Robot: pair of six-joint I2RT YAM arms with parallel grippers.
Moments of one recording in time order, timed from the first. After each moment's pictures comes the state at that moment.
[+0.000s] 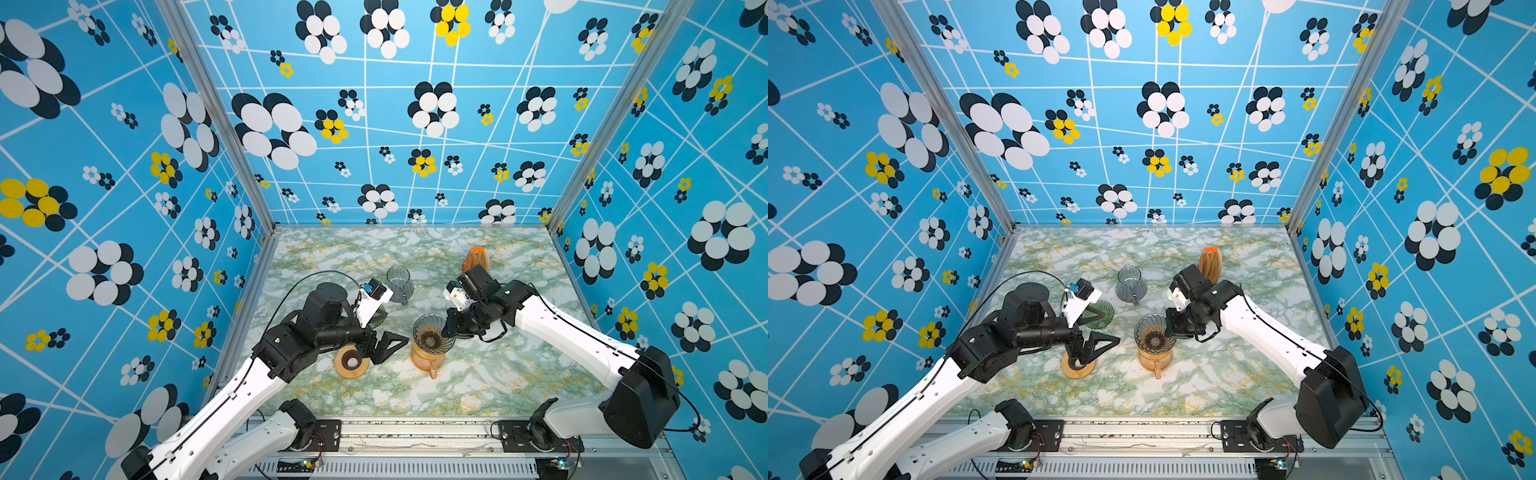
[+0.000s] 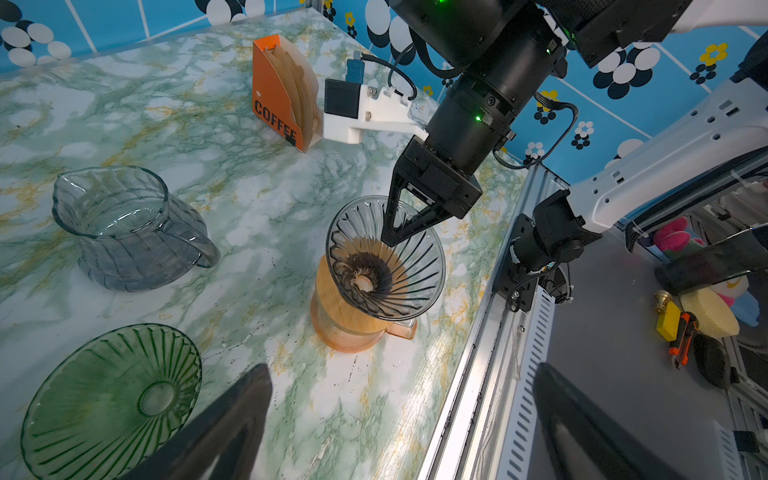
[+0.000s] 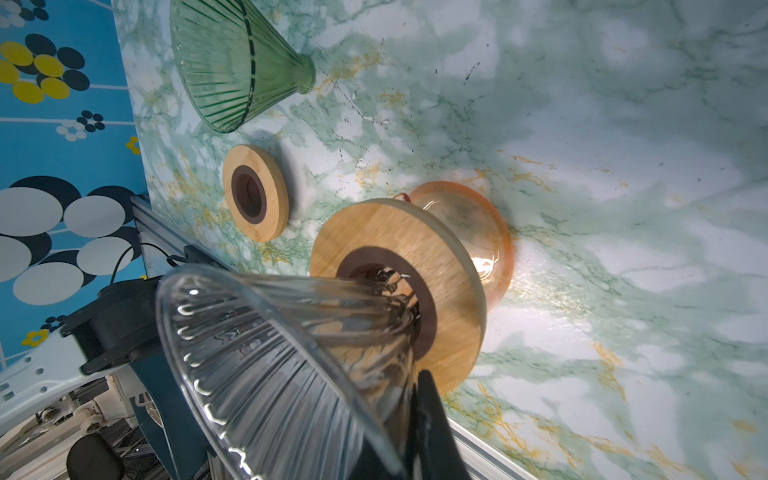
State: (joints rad) left arm -0.67 0.87 0.95 -0.62 0.49 -0.11; right arm 0.63 1.41 1.12 -0.91 -0.37 0.49
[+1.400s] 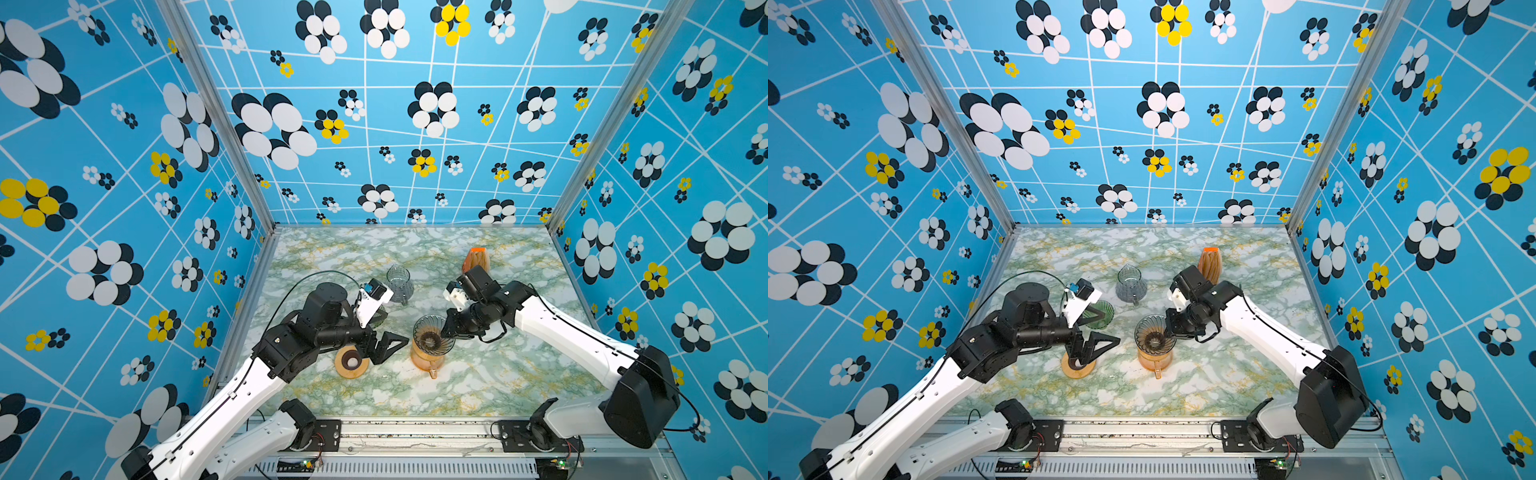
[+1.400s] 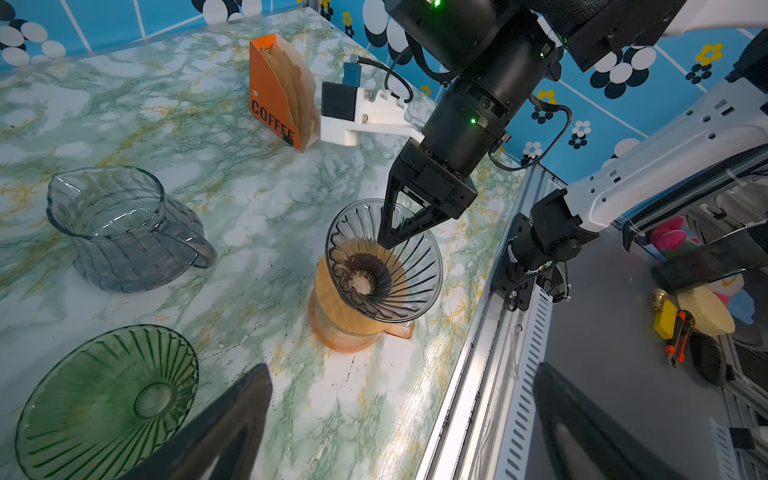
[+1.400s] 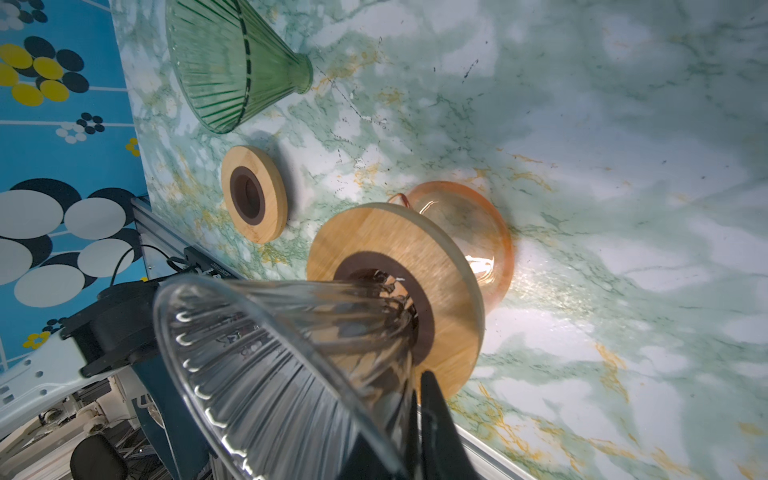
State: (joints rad) left arm -0.67 0.87 0.95 -0.62 0.50 -0.11; right arm 0.63 1.41 1.13 -0.90 -0.38 0.50
